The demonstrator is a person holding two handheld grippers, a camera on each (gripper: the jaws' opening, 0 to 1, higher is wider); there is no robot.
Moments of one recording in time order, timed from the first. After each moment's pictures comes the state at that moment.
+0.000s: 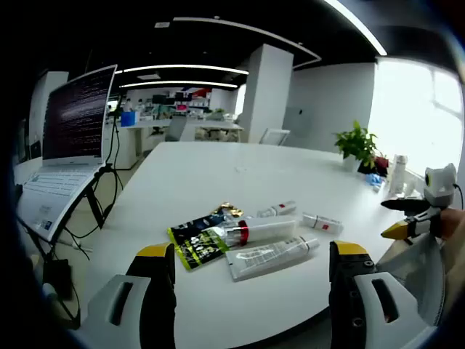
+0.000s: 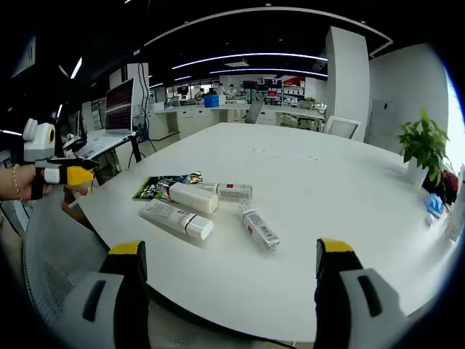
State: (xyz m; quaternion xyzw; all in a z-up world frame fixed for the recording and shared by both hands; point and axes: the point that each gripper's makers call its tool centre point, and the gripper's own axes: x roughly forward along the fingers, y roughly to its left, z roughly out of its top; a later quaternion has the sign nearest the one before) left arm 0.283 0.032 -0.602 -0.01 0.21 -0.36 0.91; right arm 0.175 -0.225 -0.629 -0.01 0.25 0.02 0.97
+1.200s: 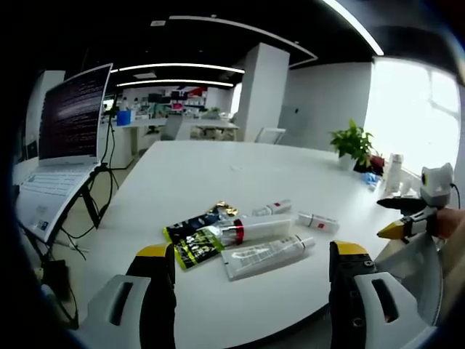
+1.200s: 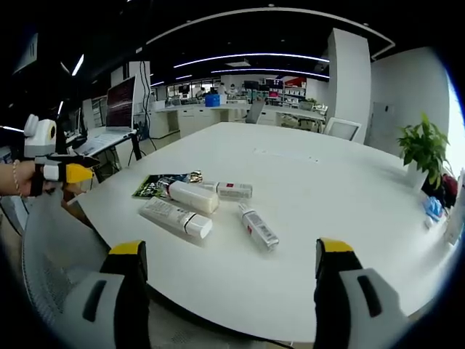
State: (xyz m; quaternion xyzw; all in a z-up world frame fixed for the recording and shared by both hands) left arm 0.281 0.029 -0.602 -0.01 0.21 -0.37 0.90; right arm 0.175 -0.226 -0.630 -0.02 0.25 0.02 0.97
